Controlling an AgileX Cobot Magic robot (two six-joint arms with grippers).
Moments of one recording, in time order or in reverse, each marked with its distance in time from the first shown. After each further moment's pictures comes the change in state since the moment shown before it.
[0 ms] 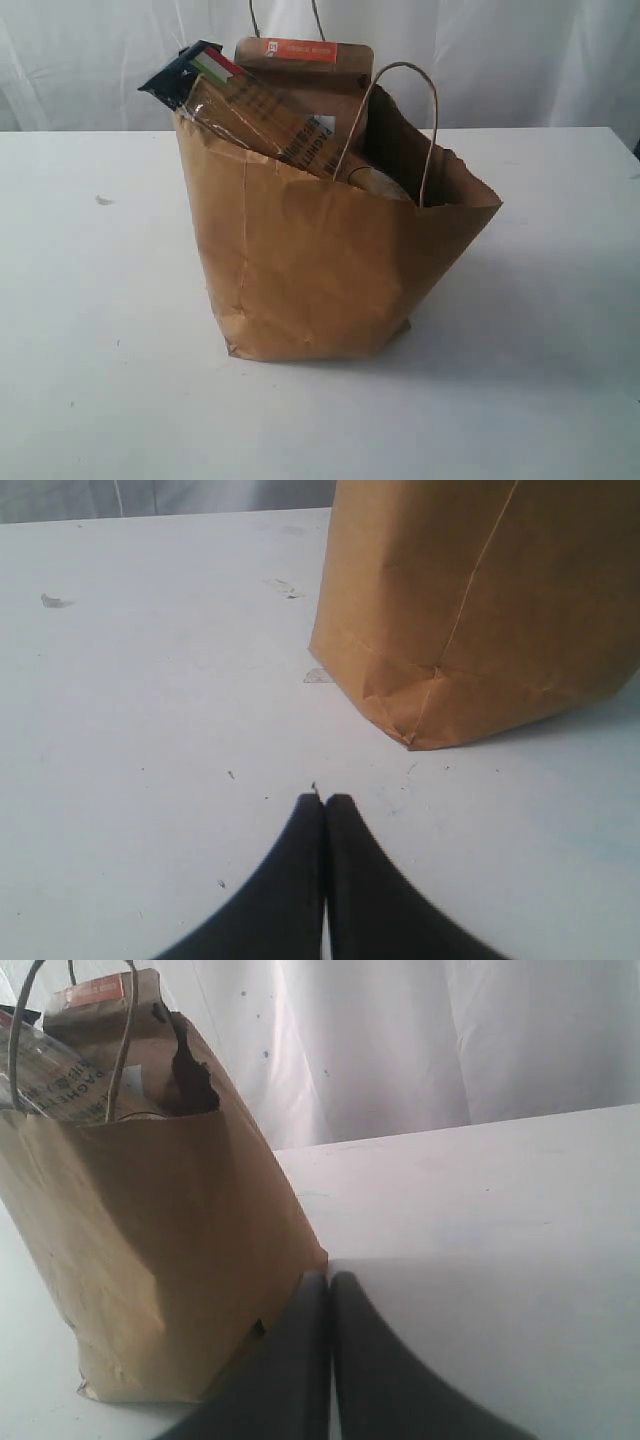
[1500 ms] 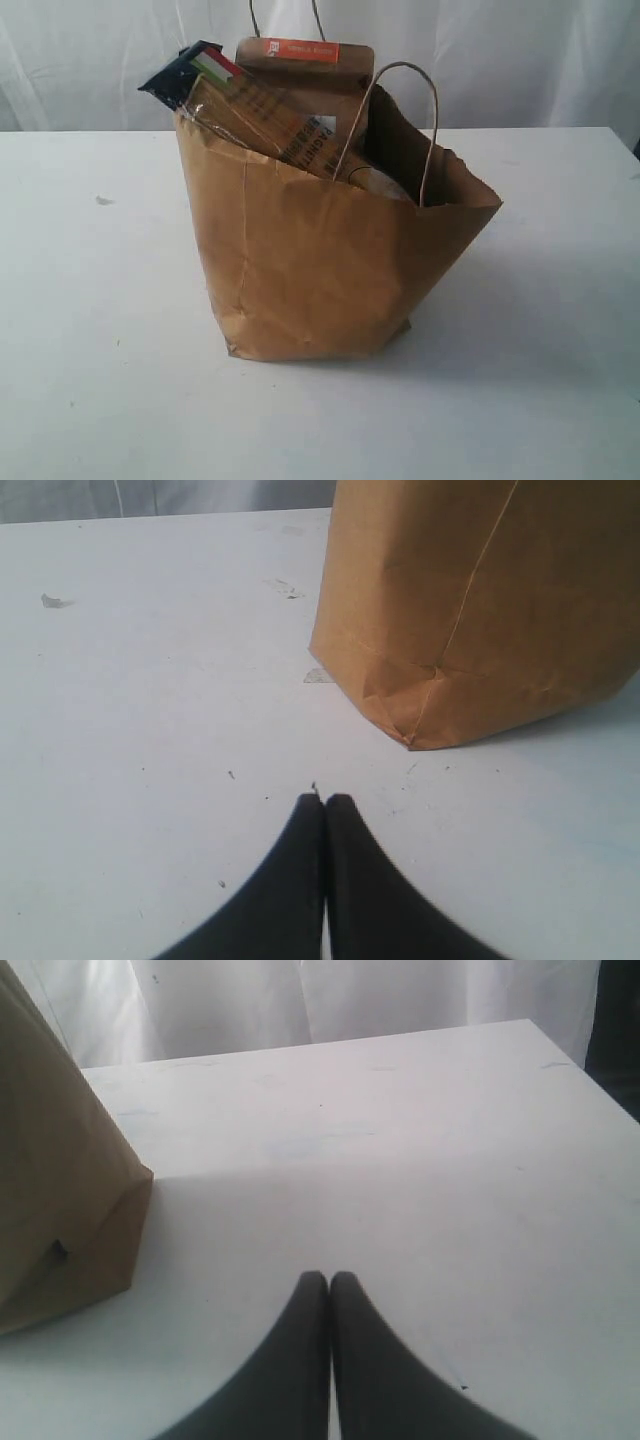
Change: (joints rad) left arm 0.000 0.000 0.000 0.002 0.000 0.000; right arm -0.187 -0.005 0.042 -0.369 0.122 0.254
